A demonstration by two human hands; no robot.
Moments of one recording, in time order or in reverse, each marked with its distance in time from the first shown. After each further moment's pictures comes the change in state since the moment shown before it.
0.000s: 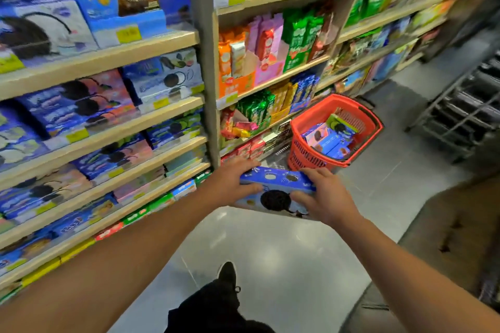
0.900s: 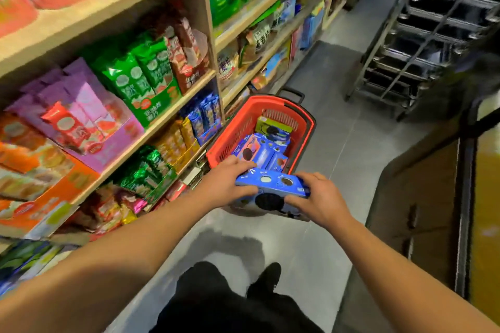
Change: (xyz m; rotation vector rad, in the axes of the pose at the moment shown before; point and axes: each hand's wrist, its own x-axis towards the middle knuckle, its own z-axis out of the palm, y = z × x) left_hand 0.448 0.177 0.123 0.148 -0.309 0.269; right_hand 0.232 0.333 -0.126 0.216 0.064 0.370
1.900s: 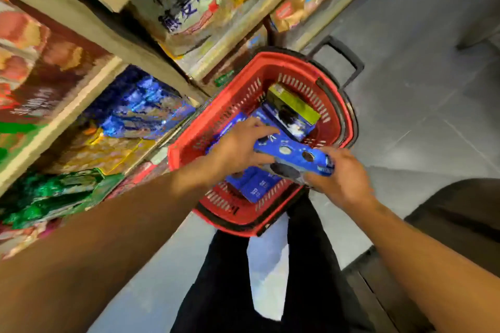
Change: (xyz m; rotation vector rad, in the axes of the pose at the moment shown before) left_hand 0.439 -0.115 0.079 -0.149 -0.134 -0.280; right_hand 0.456 0.185 -0.007 0.109 -0.355 0.031
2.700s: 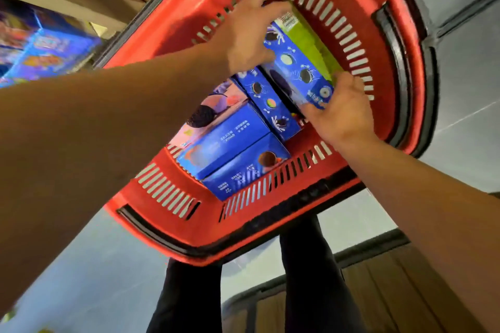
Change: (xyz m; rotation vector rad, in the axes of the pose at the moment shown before) left_hand 0.245 -0.176 0.112 0.064 0.090 -0.169; right_hand 0.253 0.126 0.129 -0.218 -0.031 0.028
